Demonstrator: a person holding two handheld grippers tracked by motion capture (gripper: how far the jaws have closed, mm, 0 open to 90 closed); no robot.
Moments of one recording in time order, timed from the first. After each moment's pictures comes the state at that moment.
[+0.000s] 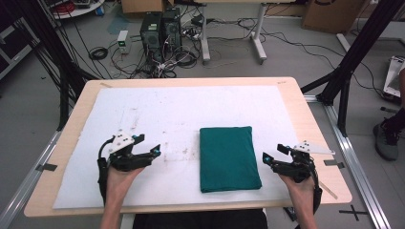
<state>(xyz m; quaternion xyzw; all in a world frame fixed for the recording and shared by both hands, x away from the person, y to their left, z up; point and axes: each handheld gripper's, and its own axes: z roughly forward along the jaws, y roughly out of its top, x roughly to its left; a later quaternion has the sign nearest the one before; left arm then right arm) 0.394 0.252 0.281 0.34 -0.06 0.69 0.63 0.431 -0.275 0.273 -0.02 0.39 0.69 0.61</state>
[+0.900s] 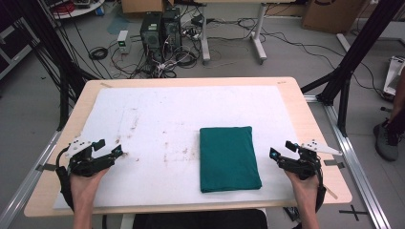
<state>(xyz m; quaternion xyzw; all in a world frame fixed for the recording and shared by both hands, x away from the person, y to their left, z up) 0.405 0.342 0.265 0.28 0.03 0.68 0.68 0.436 -0.292 0.279 0.00 0.35 0.71 0.62</state>
